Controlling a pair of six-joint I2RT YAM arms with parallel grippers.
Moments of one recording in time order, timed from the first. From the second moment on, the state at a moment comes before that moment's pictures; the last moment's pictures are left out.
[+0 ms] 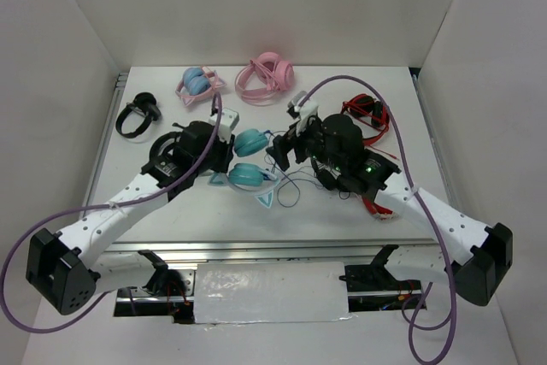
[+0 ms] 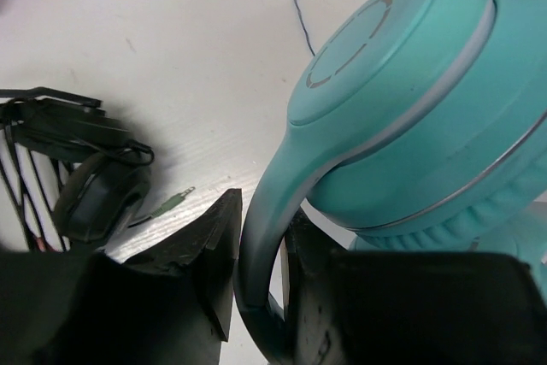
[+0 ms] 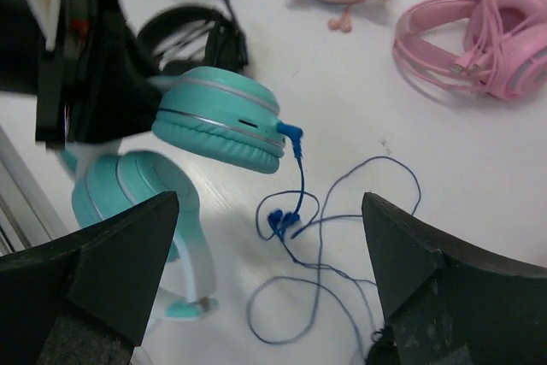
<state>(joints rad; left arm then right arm) -0.59 1.16 0.96 -0.36 -0.16 -0.14 0.76 1.14 1.04 -0.10 -0.01 0.04</state>
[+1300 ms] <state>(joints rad) -0.62 1.13 0.99 -0.33 -0.01 -0.04 0.73 1.32 0.94 -0.11 -0.35 -0.28</state>
